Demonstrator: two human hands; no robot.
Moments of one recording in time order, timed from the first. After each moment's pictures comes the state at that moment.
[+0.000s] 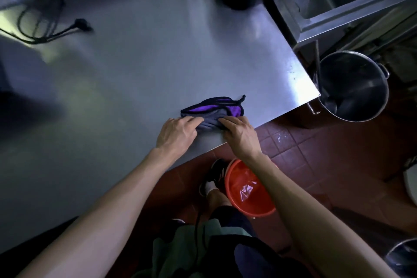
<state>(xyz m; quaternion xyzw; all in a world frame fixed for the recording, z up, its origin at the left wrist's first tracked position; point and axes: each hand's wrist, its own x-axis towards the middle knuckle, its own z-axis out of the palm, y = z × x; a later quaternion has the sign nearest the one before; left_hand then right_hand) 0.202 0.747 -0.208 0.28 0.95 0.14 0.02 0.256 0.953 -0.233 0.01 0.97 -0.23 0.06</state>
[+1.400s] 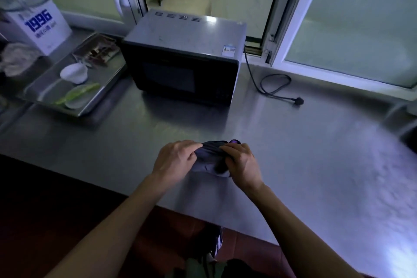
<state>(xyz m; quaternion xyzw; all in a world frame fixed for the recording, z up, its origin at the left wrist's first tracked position) 0.314 0.249 -0.097 -0.08 0.97 0.17 -0.16 0.220 0.446 -0.118 -0.36 0.88 -0.31 -0.01</state>
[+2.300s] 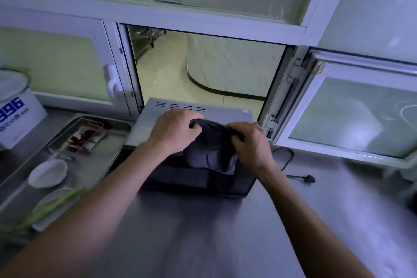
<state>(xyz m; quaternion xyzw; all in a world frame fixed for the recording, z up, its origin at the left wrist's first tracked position) 0.058 0.017 0.105 -0.02 0.96 0.21 -0.20 -0.004 0.228 0.072 -0.30 0.88 -0.33 -0.15</state>
